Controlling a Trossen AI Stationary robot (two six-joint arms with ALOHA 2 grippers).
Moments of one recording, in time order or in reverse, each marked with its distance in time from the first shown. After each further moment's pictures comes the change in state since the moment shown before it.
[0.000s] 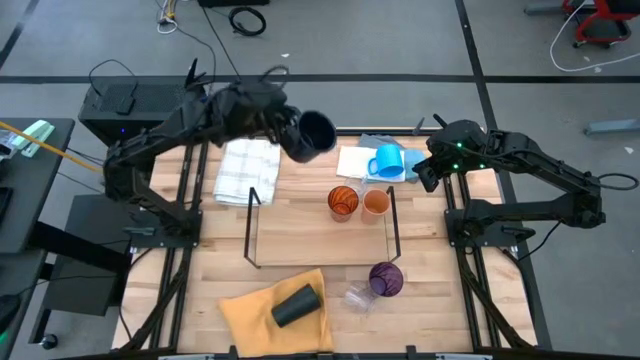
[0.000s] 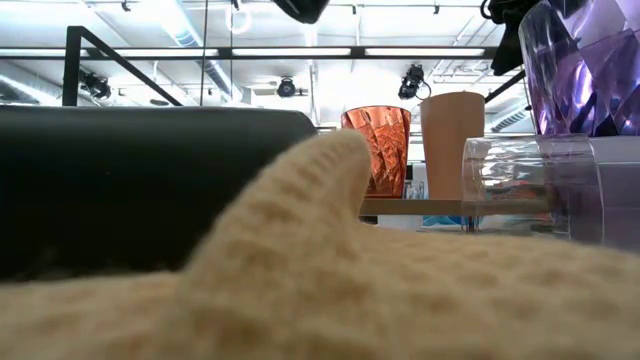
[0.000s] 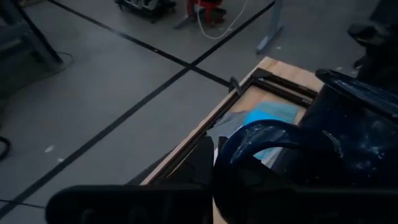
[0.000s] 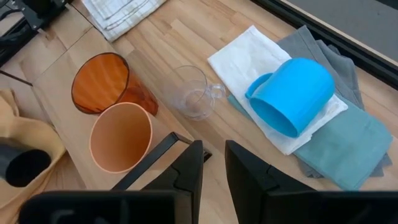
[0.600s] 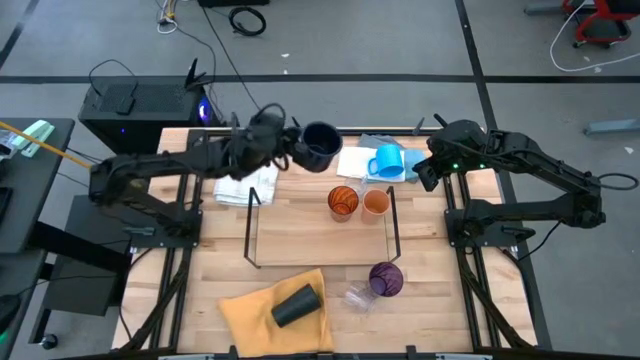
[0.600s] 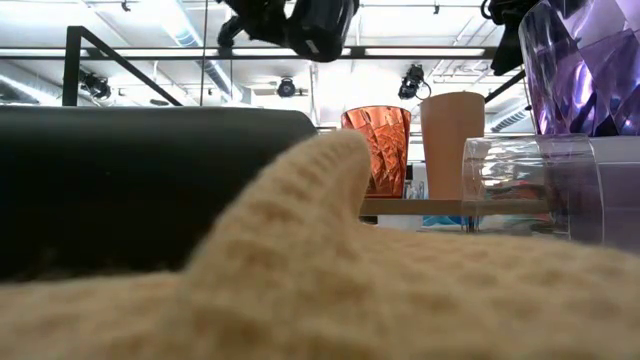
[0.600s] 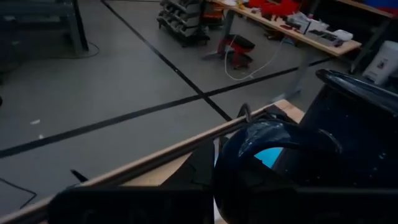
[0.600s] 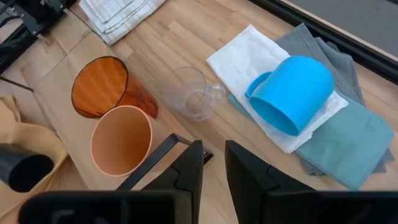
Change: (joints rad) left arm -0.114 -0.145 -0.600 0.577 -0.293 -0.317; right arm 0.000 0.000 0.000 0.002 0.005 0.029
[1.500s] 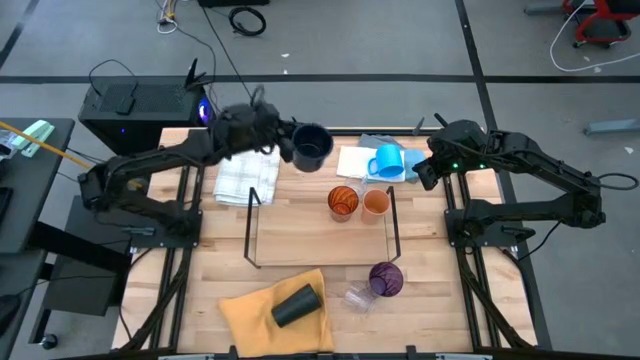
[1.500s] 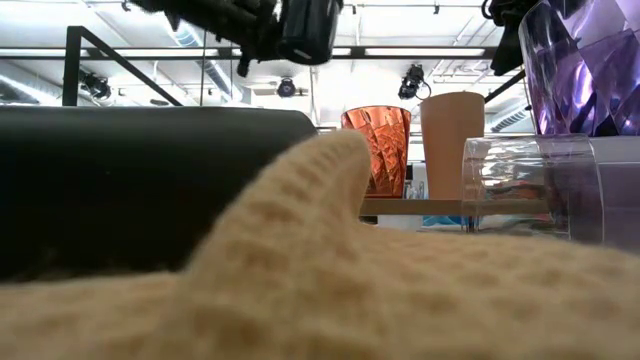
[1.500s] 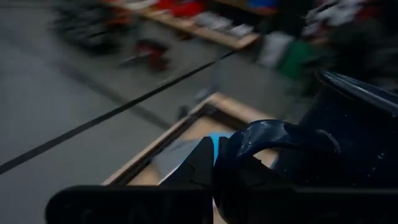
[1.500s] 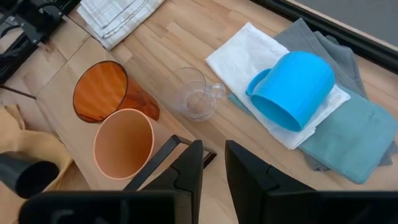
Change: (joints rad) left arm 0.295 -0.070 -0.211 0.343 0.699 0.241; right arm 0.000 0.000 0.000 -0.001 0.003 0.049
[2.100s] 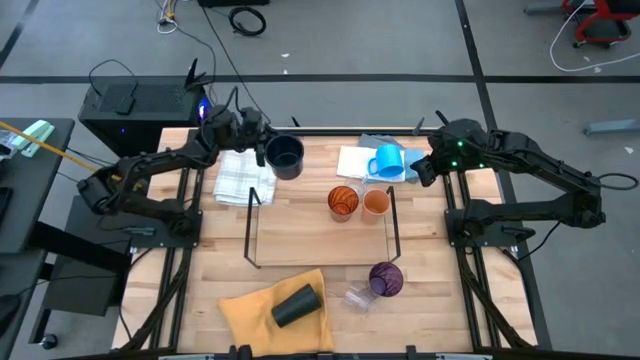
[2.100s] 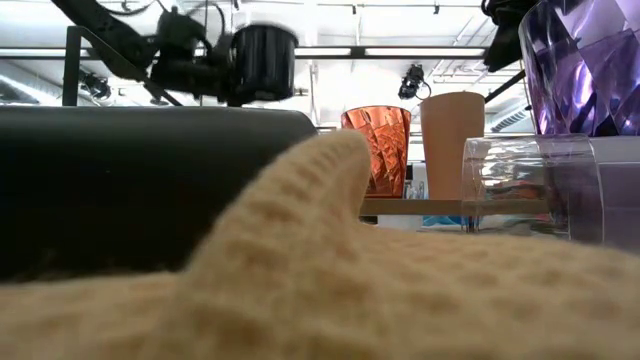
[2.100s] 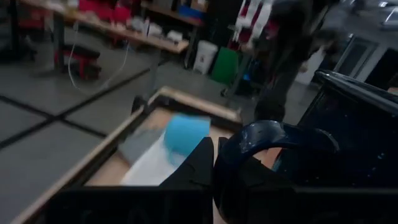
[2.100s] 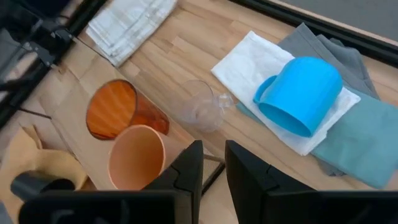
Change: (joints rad) left arm 0.297 0.023 -0.375 0.486 0.575 -0.002; right arm 0.000 0.000 0.000 0.048 0.000 0.071
